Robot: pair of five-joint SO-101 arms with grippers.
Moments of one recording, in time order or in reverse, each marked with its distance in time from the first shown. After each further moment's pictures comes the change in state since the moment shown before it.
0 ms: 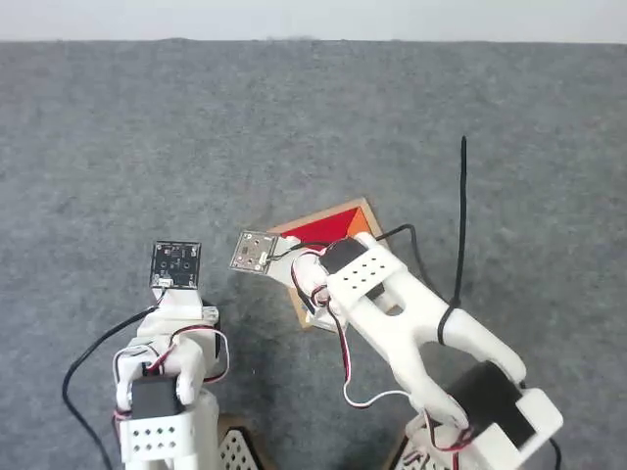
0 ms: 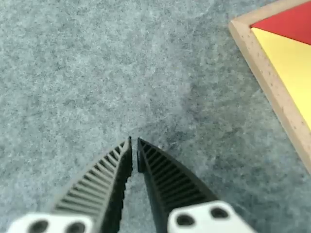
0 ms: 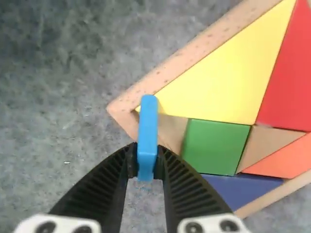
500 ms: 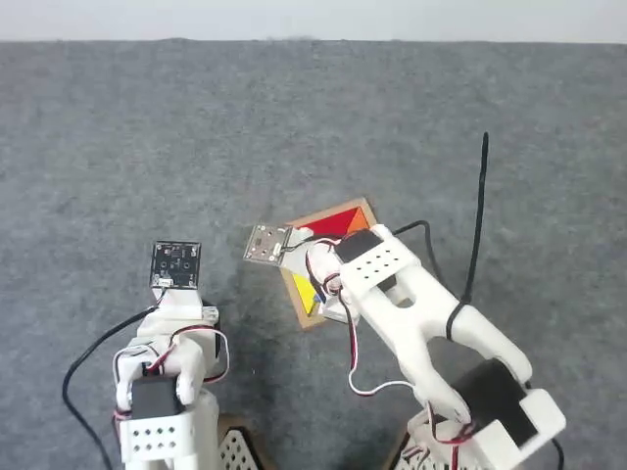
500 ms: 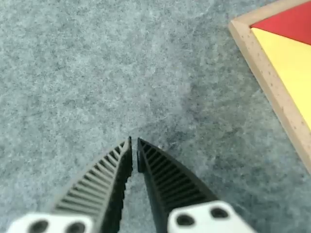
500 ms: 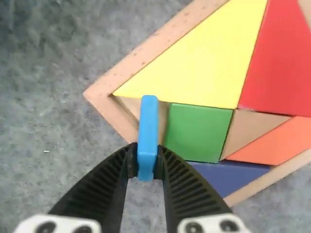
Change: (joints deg) left arm 0.0 0.0 0.0 0.0 0.0; right arm 4.5 0.0 0.0 -0.1 5.1
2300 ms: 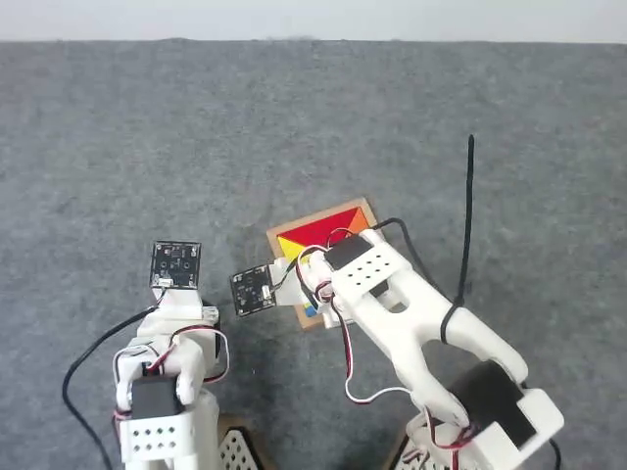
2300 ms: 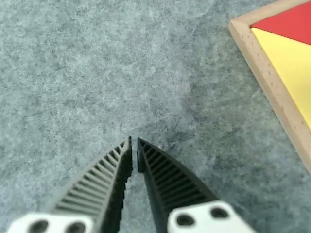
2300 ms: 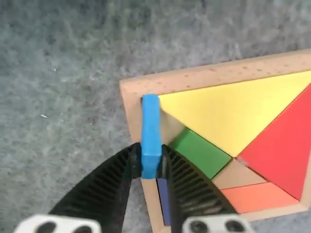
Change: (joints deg) left arm 0.0 0.0 0.0 0.0 0.0; right arm -2.9 0.0 0.0 -1.1 25.1
